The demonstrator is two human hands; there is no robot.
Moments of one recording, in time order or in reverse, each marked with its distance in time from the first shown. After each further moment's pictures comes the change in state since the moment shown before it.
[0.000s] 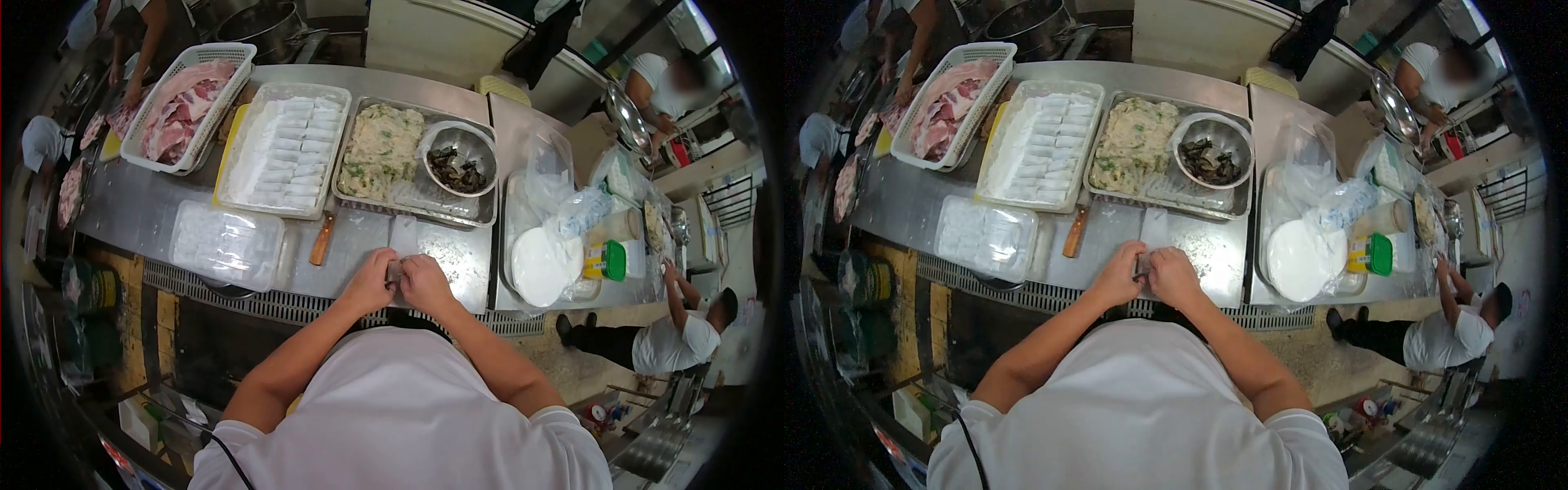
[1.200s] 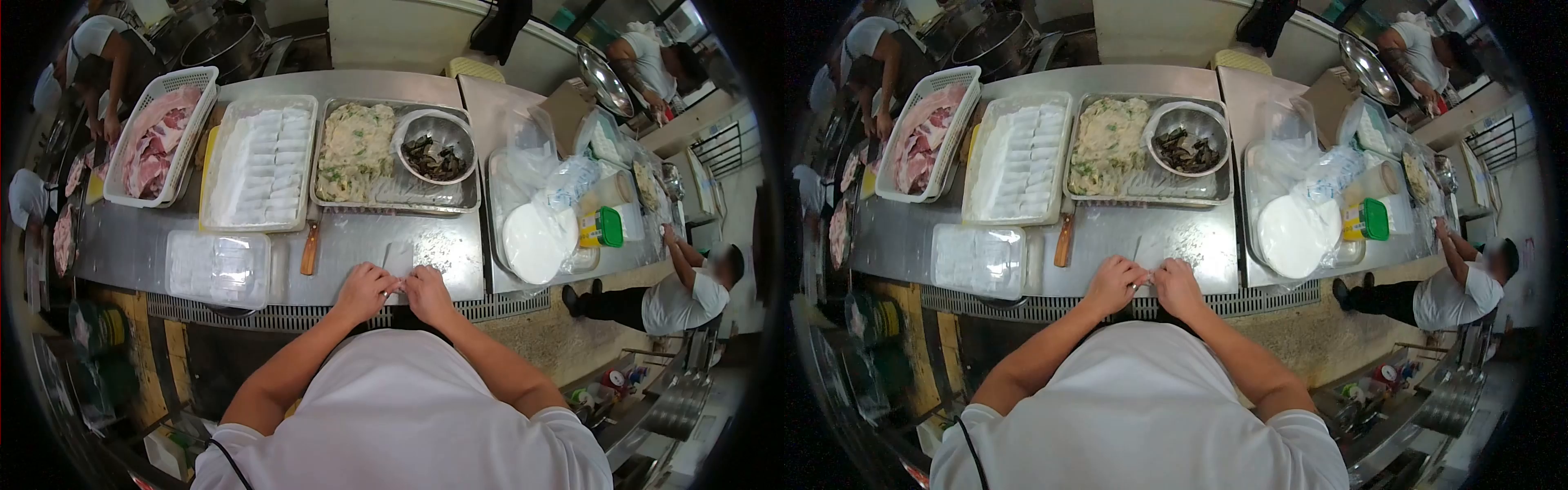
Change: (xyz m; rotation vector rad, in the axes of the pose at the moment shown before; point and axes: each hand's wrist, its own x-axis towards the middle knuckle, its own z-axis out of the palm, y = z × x) left_hand -0.010 -0.010 0.003 0.317 -0.037 0.352; right_hand -0.054 0.000 0.009 -0.020 0.038 0.141
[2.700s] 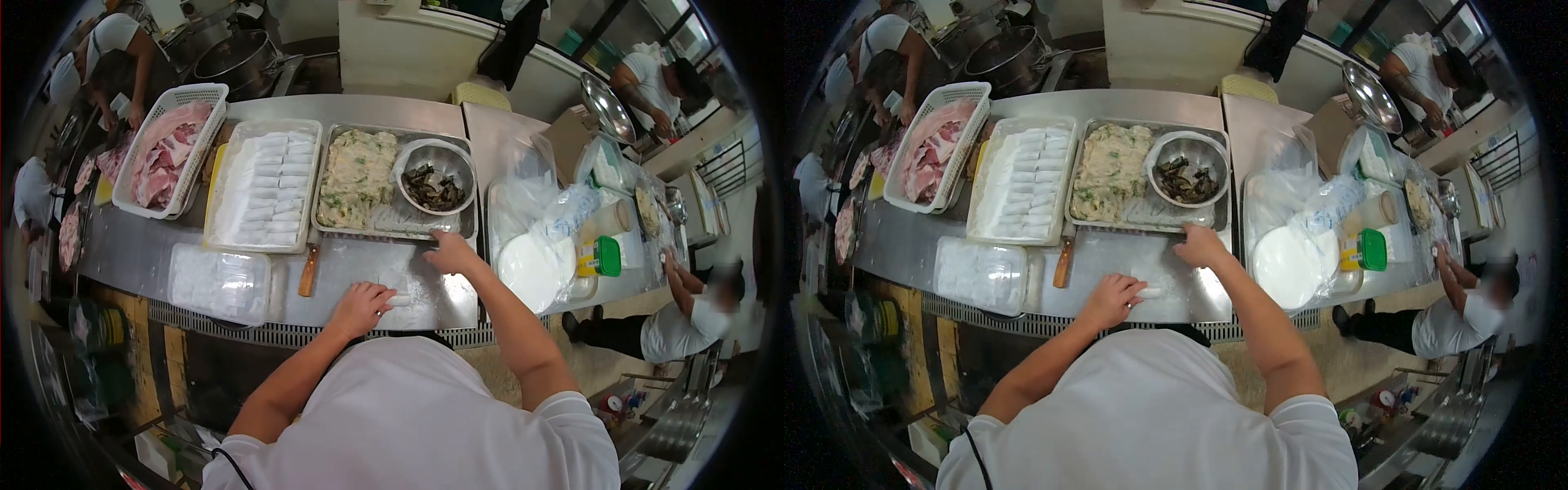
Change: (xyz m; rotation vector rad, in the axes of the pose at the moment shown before) left_hand 0.012 -0.011 0.001 0.088 -0.048 0.049; right_hand 0.136 0.063 -0.108 -0.011 -0.362 0.448
